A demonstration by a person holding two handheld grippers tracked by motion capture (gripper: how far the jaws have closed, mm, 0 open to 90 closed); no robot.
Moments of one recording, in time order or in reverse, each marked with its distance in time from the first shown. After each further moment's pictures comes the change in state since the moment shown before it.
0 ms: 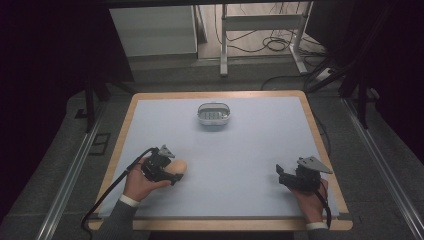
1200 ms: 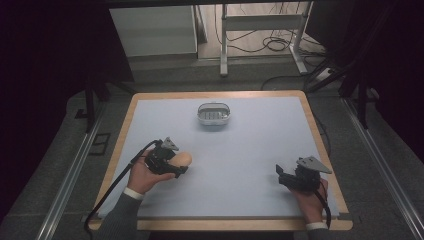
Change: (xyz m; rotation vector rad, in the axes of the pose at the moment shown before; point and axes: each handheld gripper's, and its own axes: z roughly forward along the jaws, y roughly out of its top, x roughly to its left) left arm 0.001 0.023 -0.006 -0.058 -0.015 0.021; right arm 0.001 0.000 0.000 0.005 -0.004 -0.005
